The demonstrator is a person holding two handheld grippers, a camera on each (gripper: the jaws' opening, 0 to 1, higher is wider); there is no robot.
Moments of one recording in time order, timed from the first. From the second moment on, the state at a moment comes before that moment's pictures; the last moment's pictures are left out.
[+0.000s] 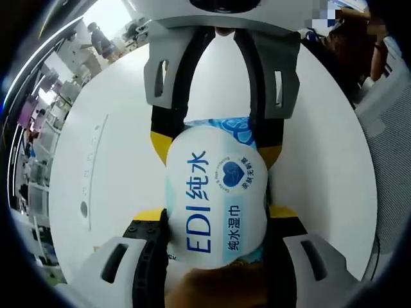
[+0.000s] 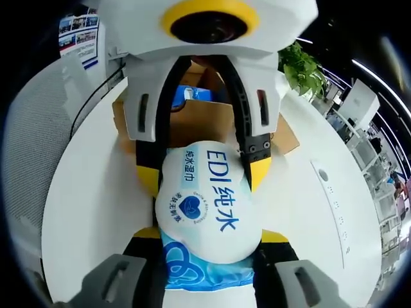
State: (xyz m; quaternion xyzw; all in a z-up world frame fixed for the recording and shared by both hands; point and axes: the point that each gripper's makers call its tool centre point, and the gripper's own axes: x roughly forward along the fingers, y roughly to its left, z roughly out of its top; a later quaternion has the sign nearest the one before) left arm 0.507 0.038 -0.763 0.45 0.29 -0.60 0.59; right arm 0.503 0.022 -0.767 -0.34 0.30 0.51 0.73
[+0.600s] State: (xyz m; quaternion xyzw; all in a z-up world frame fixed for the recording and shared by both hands) left arm 0.505 0.038 -0.767 0.45 0.29 -0.60 0.59; right arm 0.500 0.018 -0.772 -0.35 0.31 0.51 0.73
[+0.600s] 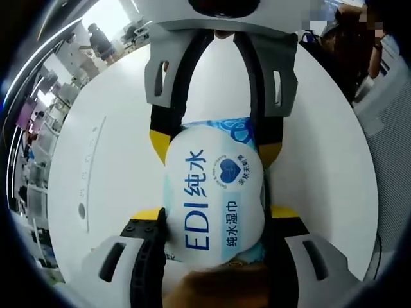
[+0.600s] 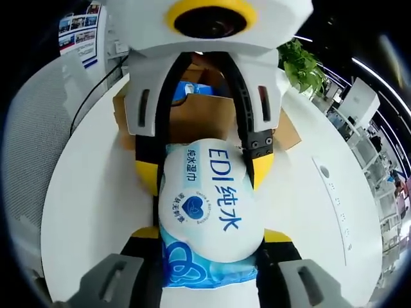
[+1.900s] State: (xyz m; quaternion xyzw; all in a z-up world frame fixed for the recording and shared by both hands) left arm 0.495 0.043 -0.735 0.42 0.29 -0.60 0.61; right arm 0.495 0.016 -0.734 -0.32 0.31 0.48 0.76
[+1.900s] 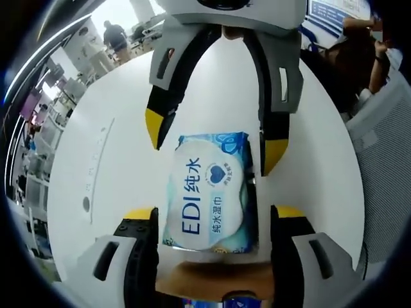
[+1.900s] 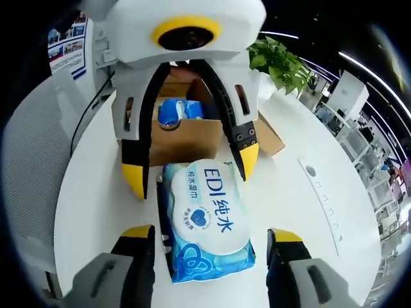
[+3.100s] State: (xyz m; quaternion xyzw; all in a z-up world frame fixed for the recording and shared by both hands) left arm 0.497 0.073 -0.671 0.33 0.28 -0.59 0.69; right arm 0.489 0.034 -0.677 -0.26 0.30 0.46 0.80
